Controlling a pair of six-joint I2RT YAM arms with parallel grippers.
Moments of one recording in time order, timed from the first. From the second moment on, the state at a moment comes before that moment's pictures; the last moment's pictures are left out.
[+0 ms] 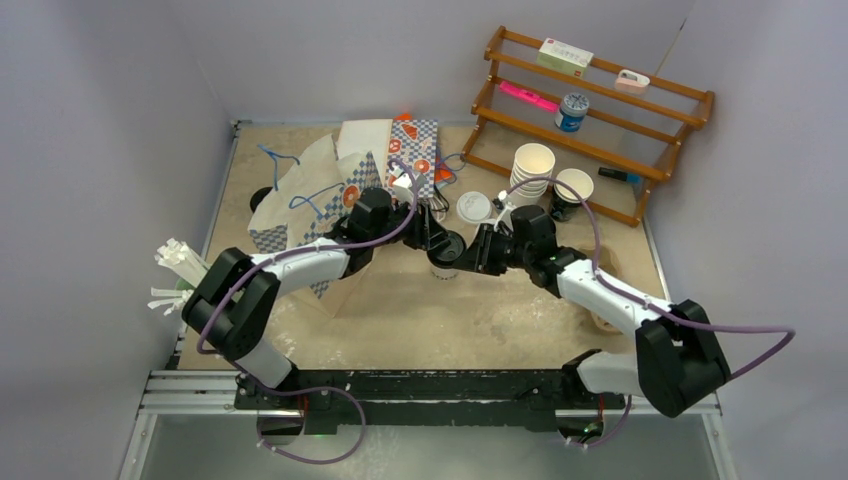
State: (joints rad) left arm -0.63 1.60 0.86 0.37 0.41 -0.47; right arm 0.47 1.28 0.67 -0.09 -0.43 0.69
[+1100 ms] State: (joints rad) left arm -0.67 1.64 1.00 0.20 0.33 -0.42; right arm 0.47 1.29 0.67 -0.06 -0.45 0.70
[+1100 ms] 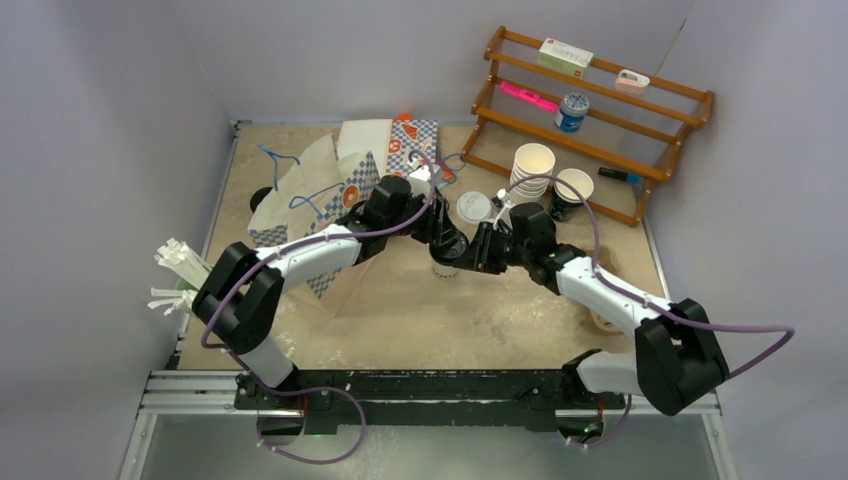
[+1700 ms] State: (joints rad) left arm -0.70 1.67 1.22 -0.18 0.27 -0.36; right arm 0.46 1.26 0.84 -0.36 -0.34 0.58
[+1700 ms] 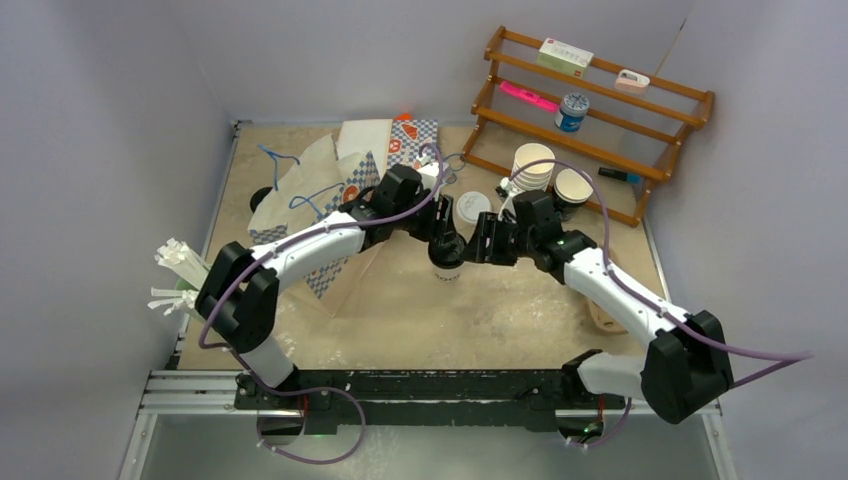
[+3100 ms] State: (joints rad) left arm -0.67 1.33 0.67 0.18 0.25 -0.63; right arm 0.46 1.40 0.94 -0.15 -0.30 0.50
